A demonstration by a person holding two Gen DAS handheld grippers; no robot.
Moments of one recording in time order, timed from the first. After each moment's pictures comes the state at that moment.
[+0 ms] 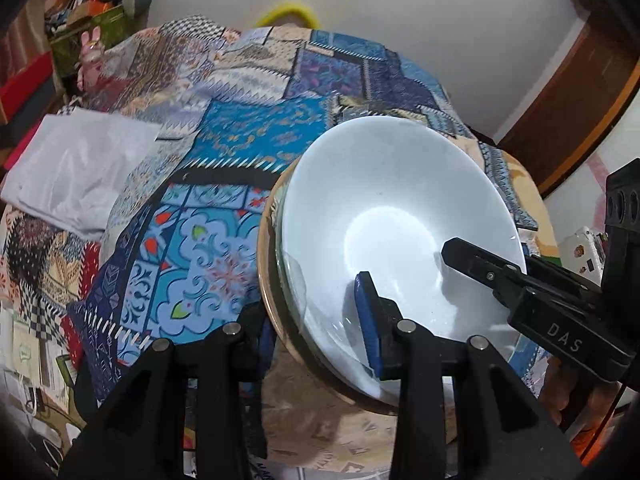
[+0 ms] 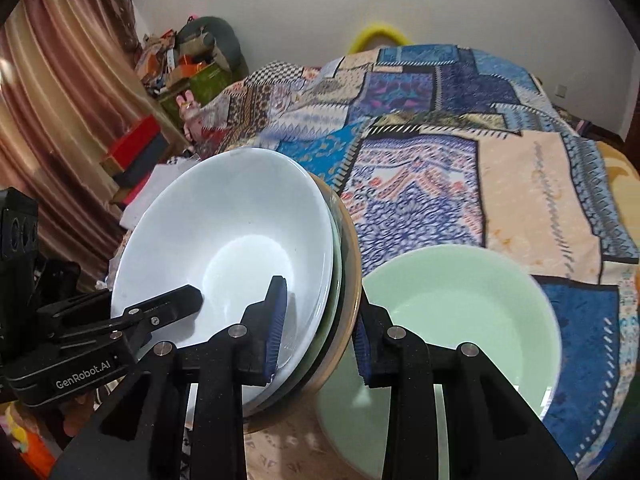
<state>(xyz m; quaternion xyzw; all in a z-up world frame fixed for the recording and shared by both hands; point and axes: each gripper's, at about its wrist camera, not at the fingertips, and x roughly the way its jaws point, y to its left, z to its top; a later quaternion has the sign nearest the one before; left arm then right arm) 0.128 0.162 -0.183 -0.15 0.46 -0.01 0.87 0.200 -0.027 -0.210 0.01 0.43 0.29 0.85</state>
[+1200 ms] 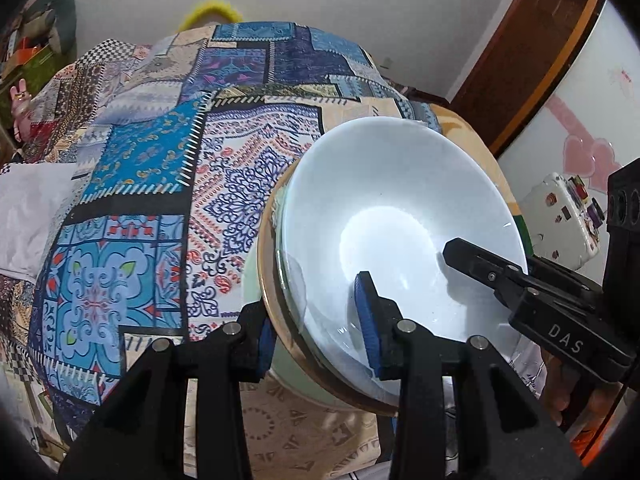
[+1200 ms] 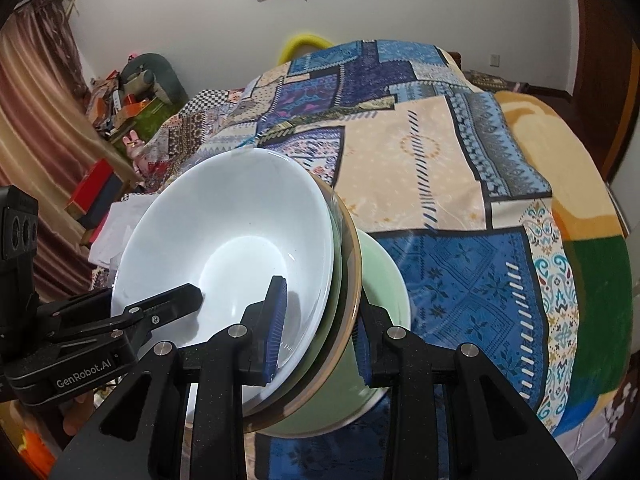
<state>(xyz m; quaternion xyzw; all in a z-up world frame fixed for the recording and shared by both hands) 0.165 0.033 -0.178 -0.09 0.48 -0.10 0.87 0.197 -0.146 -0.220 0.06 0.44 0.21 0.87</state>
